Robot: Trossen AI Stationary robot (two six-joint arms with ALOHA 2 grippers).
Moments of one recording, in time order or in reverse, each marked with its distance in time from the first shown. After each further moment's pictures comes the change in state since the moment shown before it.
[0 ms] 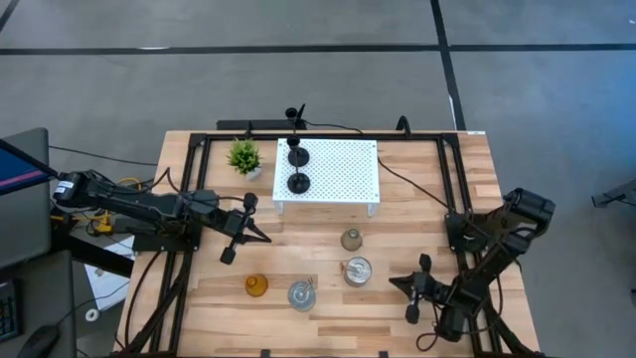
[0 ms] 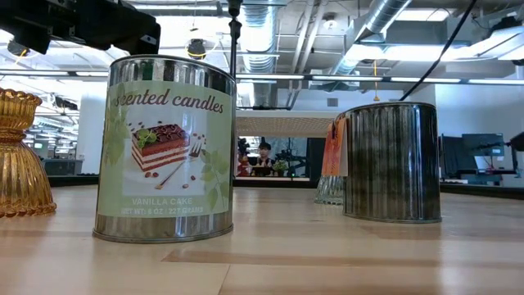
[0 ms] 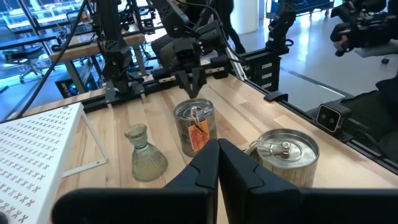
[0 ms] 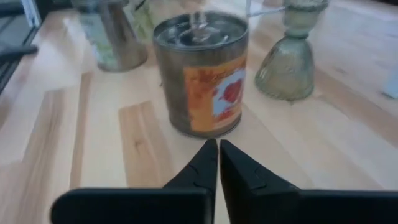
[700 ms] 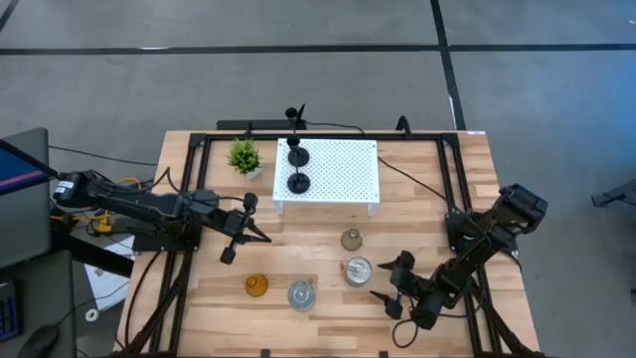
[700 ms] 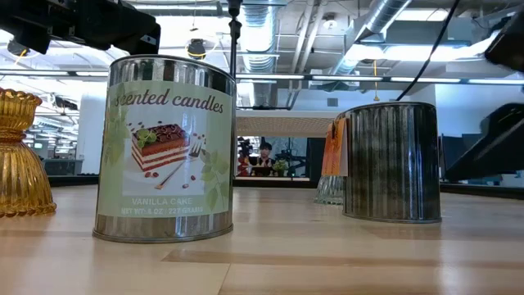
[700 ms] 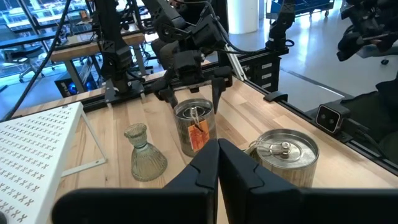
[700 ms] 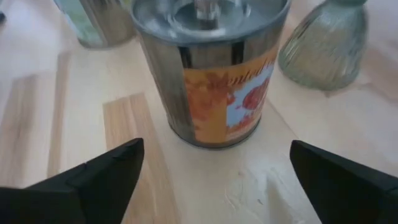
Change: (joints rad) left arm 0.000 0.000 0.000 0.000 0.000 -0.005; right arm -0.228 -0.001 0.000 0.219 -0.277 -0.280
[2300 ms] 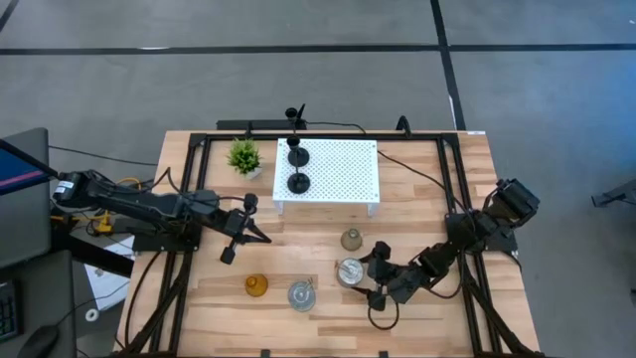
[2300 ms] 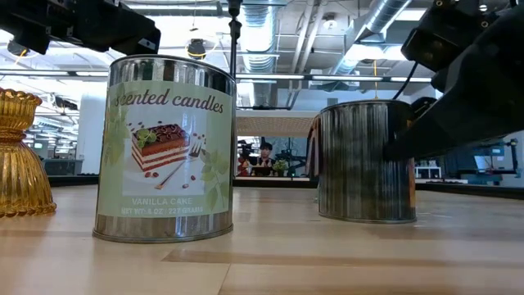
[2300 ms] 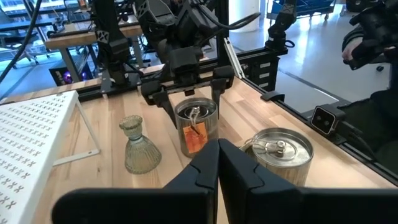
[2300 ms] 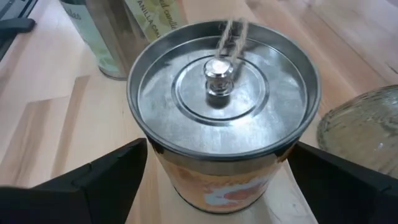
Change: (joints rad) left arm 0.000 0.004 0.000 -0.016 0.001 -0.054; right arm -0.241 0.000 0.000 0.300 -0.254 -0.448
